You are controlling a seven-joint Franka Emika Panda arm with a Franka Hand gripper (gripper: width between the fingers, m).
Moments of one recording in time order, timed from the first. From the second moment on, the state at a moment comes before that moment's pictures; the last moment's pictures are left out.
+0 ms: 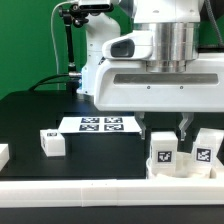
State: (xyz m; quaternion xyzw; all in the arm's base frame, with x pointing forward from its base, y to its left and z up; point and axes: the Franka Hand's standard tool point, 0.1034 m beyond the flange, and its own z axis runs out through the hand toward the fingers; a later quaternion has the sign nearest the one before) arm 0.637 0.053 0.078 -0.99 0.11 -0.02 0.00
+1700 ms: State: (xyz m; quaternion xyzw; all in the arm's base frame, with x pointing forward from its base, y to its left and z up) arm 0.635 0.053 0.078 -0.75 0.66 0.00 0.03
